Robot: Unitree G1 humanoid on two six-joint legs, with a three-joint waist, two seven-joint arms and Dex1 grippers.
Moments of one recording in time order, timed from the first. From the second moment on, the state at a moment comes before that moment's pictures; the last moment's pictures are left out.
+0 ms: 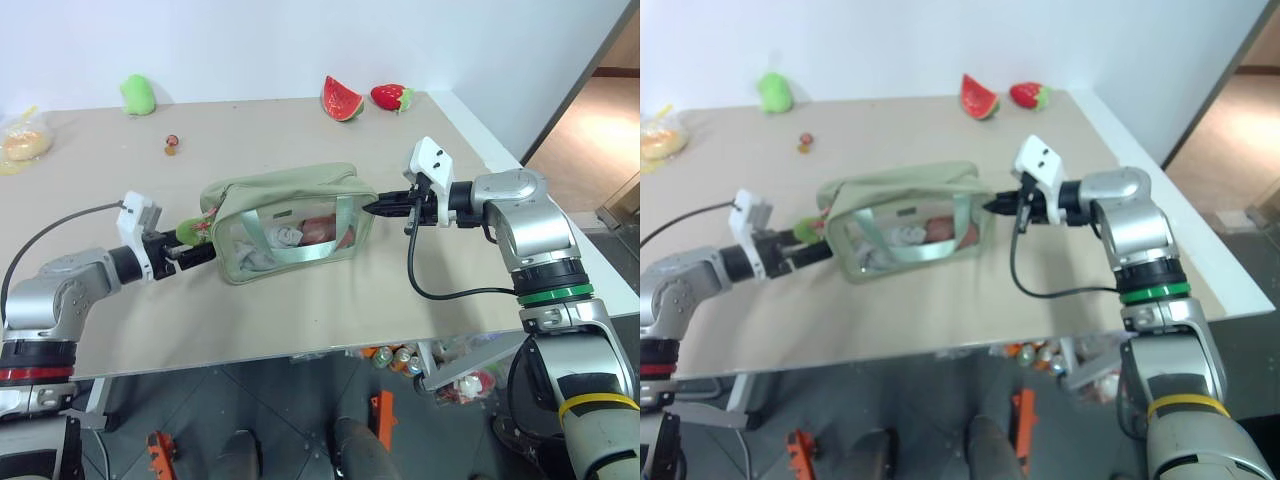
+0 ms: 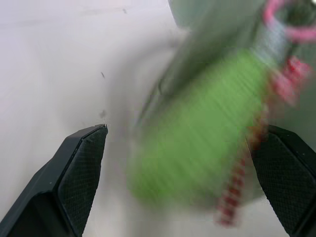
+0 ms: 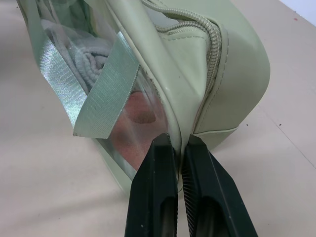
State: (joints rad) left arm -0.53 0.70 0.17 0.19 -0.58 0.72 -0.83; right arm -0.97 -0.61 0.14 0.40 0.12 0.34 1.19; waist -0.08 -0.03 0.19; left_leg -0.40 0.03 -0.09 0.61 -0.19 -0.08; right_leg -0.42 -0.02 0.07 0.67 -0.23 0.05
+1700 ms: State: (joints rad) left arm -1.10 0.65 -0.10 0.34 -0.24 0.51 -0.99; right arm -0.95 -0.59 0.14 0.38 0.13 0.33 1.14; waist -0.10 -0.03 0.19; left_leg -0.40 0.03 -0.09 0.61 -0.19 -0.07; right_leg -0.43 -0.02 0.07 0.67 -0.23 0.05
